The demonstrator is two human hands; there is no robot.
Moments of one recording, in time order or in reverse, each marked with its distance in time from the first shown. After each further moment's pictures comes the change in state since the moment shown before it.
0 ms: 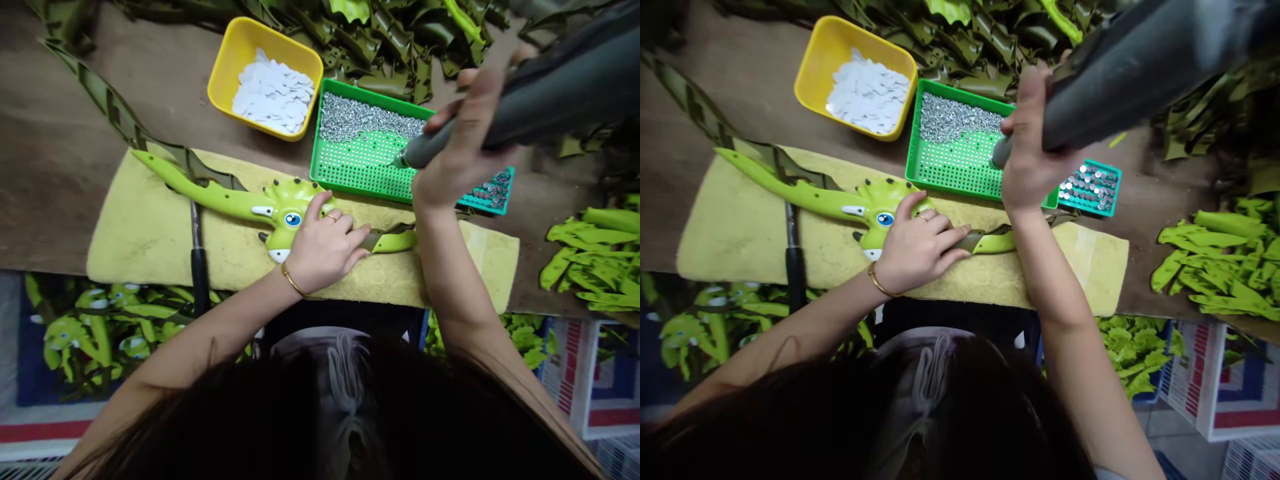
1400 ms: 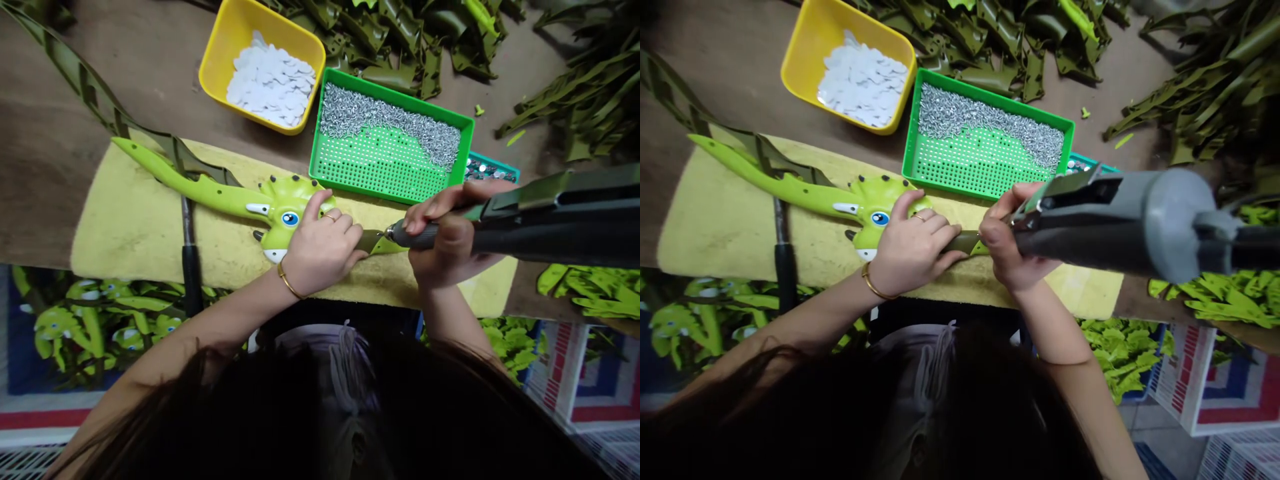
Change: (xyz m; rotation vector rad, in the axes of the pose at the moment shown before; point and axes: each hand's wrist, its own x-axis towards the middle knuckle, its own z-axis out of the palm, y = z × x) left_hand 0.005 0.003 -0.006 -0.099 -0.022 -0.060; right_hand -0.060 -0.039 -0.050 -0.247 -0.305 -0.098
